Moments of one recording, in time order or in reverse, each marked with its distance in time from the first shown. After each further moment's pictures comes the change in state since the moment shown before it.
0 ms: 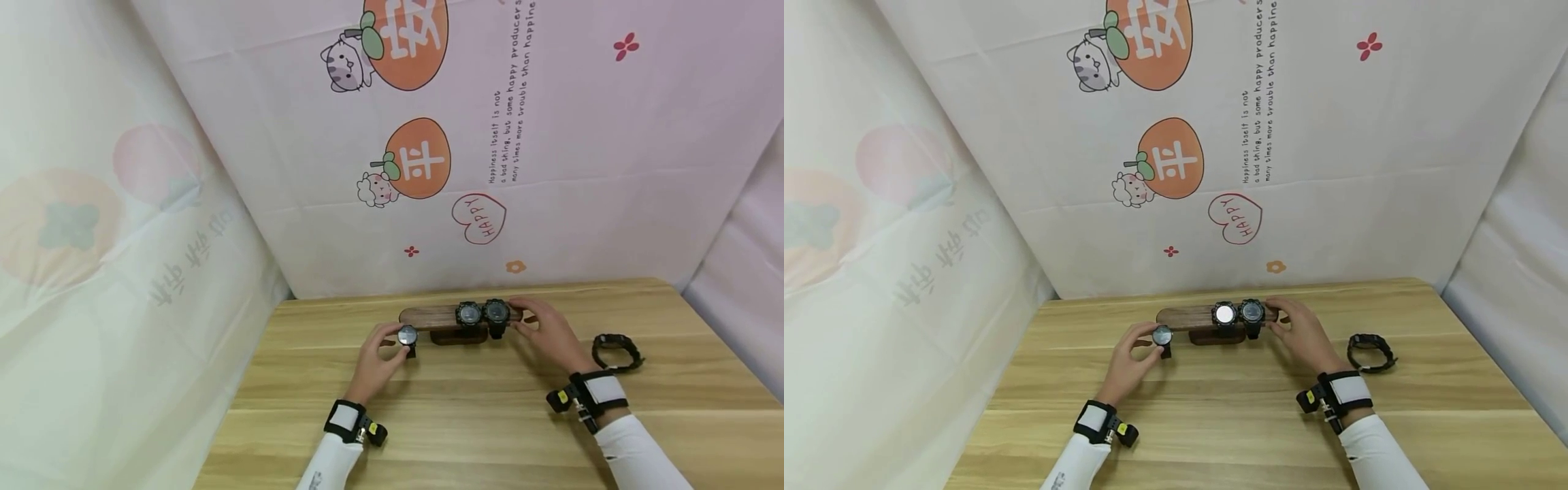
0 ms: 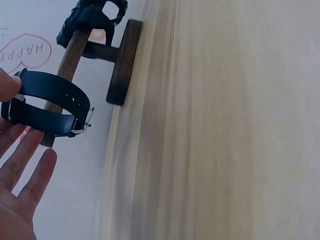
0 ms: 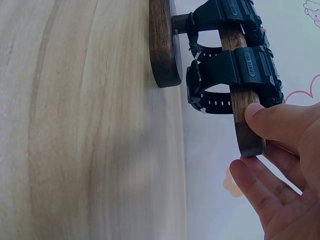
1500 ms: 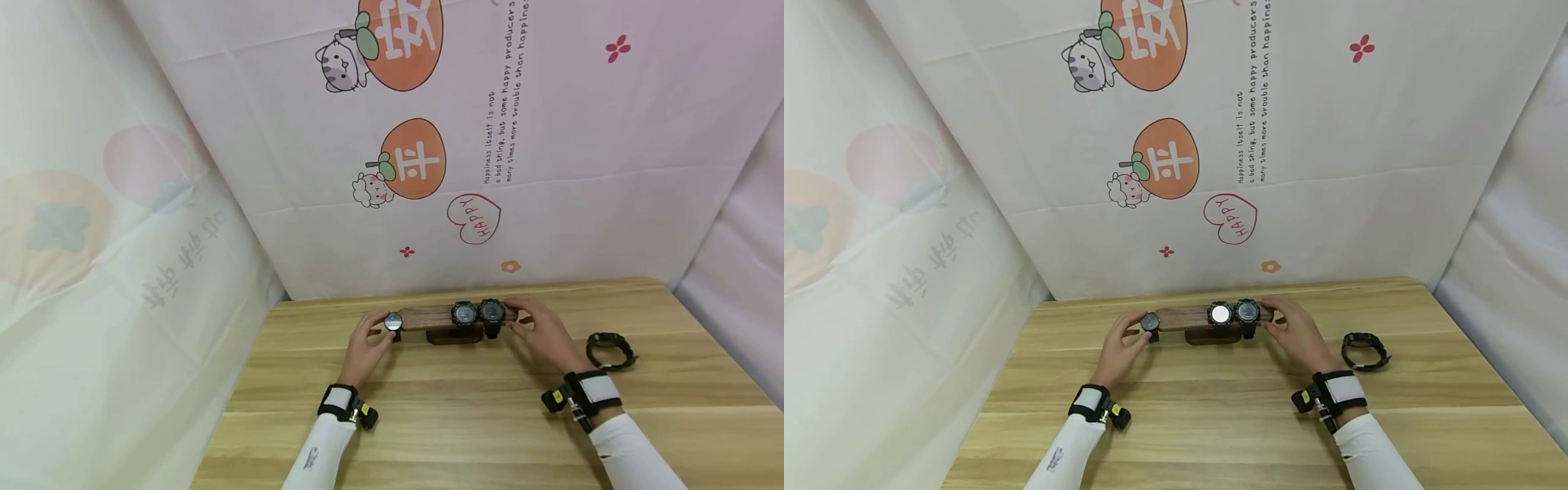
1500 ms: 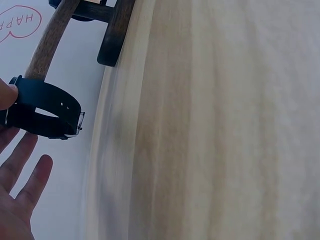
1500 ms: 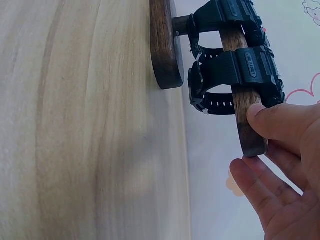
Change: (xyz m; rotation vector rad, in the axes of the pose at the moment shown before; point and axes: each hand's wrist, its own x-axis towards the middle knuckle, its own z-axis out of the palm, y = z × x) left_hand 0.020 -0.031 -0.011 0.003 0.026 -0.119; right_hand 0.000 0.006 0.005 0.007 0.002 0.035
